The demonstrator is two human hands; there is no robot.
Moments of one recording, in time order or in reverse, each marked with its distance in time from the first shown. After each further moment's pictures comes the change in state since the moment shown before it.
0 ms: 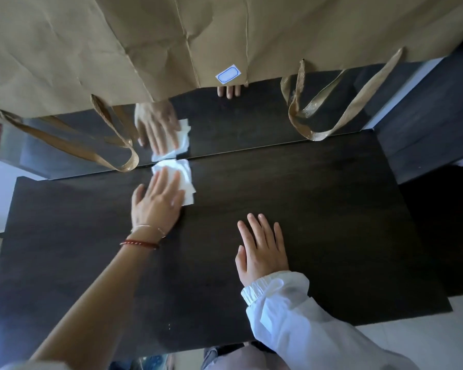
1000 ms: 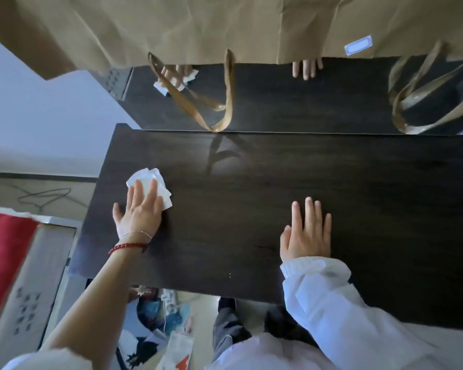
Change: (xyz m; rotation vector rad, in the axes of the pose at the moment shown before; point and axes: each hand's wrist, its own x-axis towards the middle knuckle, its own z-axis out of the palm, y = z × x) left_hand -0.130 -0.139 -0.021 -0.100 -0.017 -0.522; right_hand -0.013 -0.045 0.006 -0.022 -0.024 0.080
